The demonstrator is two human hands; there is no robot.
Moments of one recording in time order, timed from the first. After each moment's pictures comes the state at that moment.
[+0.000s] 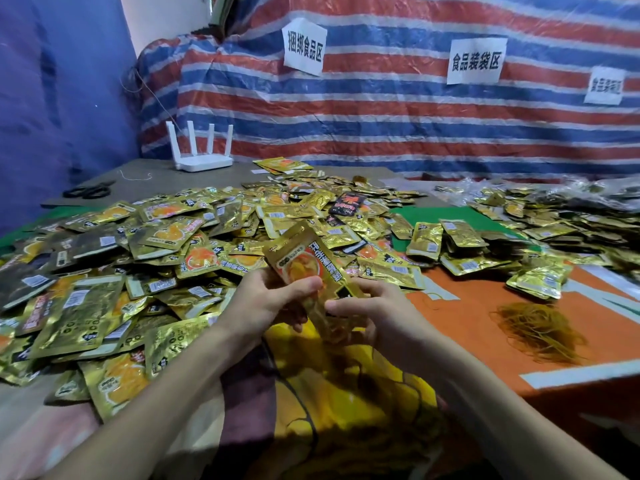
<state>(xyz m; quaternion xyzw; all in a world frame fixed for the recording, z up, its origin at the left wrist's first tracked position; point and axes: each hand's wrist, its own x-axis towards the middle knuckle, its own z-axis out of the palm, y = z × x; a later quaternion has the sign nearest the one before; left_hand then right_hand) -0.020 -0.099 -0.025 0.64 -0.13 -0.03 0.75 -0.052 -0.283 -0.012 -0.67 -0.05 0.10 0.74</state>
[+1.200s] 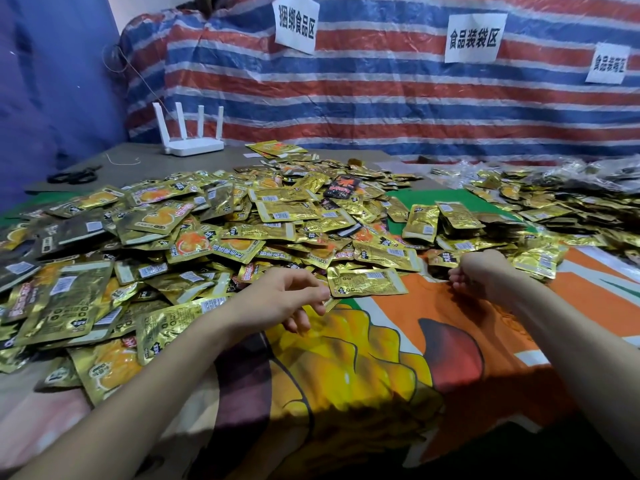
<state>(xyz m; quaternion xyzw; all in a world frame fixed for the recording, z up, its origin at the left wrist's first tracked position) -0.012 -0.104 -0.034 0.78 -0.22 -0.16 0.57 0.002 -0.430 -0.004 -0.78 0.36 -0.05 0.50</state>
